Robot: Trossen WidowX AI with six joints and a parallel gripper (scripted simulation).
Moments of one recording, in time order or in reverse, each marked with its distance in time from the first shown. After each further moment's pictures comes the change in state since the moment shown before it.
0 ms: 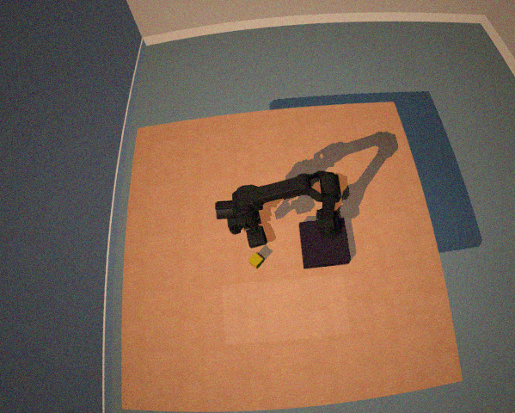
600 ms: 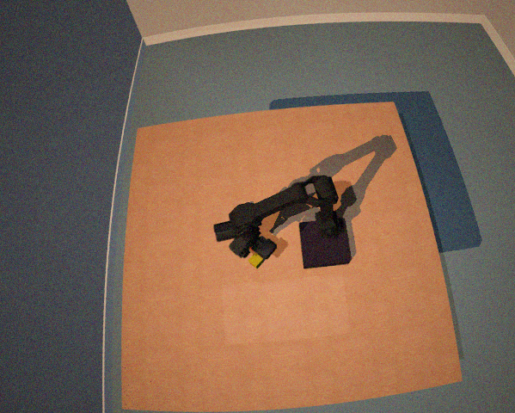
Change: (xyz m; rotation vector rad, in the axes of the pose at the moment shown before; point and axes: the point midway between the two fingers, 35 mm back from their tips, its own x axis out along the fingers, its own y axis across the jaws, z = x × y) arm 0.014 0.051 0.019 -0.637 -0.003 0.003
